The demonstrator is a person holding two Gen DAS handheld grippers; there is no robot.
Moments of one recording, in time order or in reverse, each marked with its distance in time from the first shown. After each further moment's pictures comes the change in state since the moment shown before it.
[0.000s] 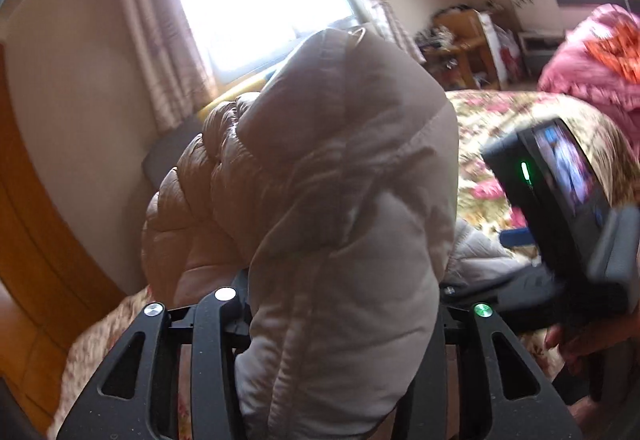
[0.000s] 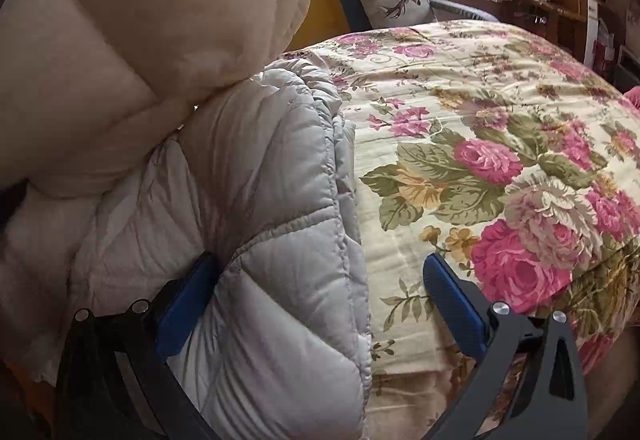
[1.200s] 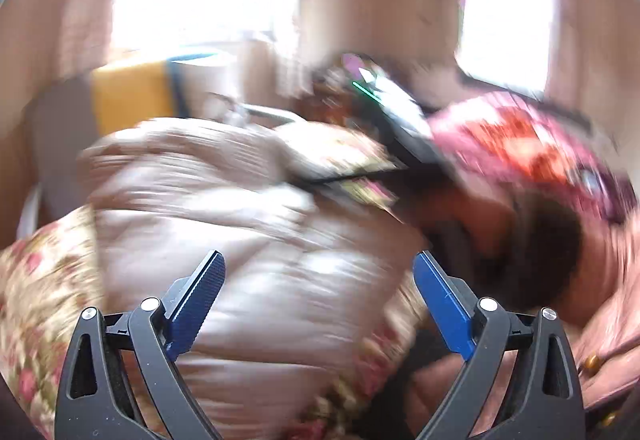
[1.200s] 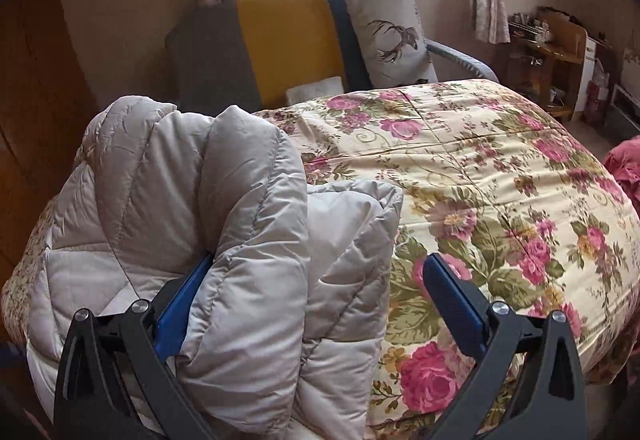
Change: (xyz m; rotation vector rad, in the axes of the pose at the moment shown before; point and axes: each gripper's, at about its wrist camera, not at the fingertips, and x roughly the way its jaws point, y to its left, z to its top) left arm -0.042 0.110 -0.030 -0.331 -0.084 -0.548; right arm -0.043 0.013 0.057 -0.084 -0.149 -0.128
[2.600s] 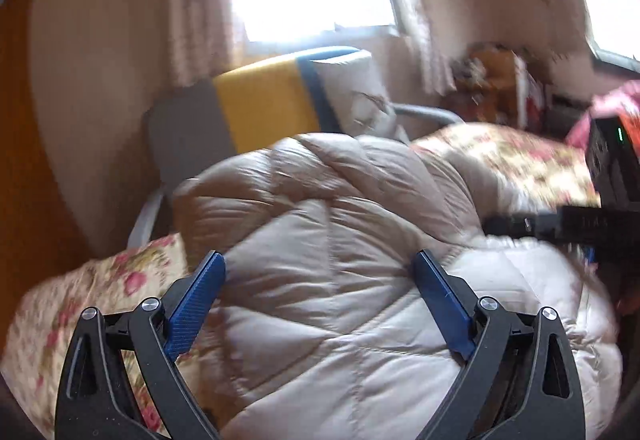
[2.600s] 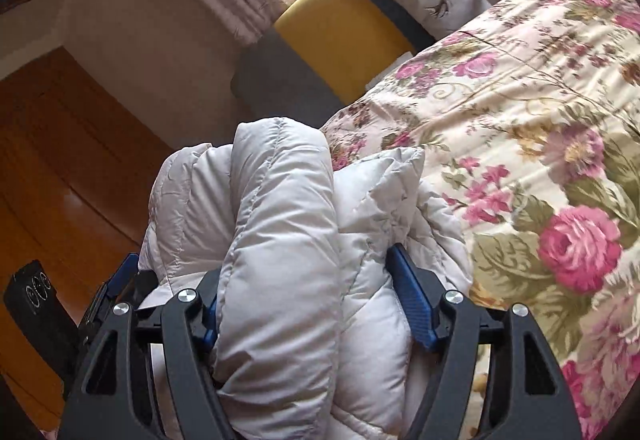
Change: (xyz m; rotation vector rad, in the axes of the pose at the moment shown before) left arm 0.105 0.034 0.020 0.122 0.043 0.512; right arm 0.051 -0.048 -0.009 0.353 0.012 0.482
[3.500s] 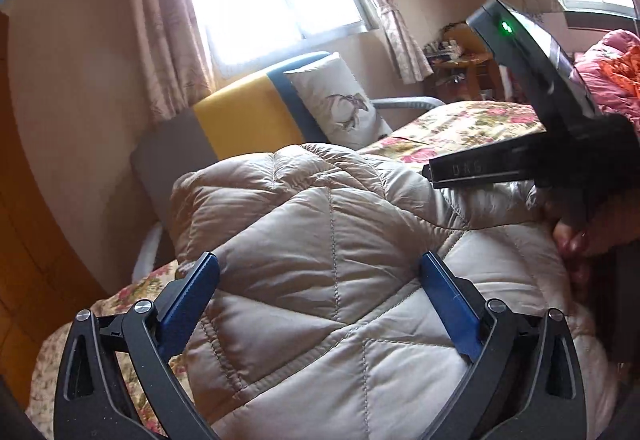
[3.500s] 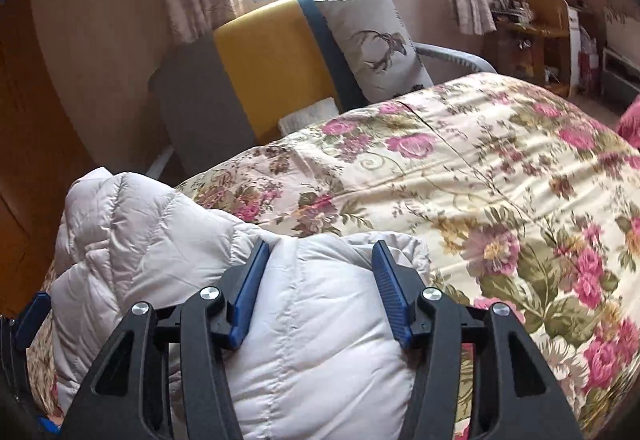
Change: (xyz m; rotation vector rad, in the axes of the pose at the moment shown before) left arm -0.002 -0.044 -0.014 0.126 -0.040 0.013; right arm 0.036 0.042 0.030 -0.201 -0.092 -0.436
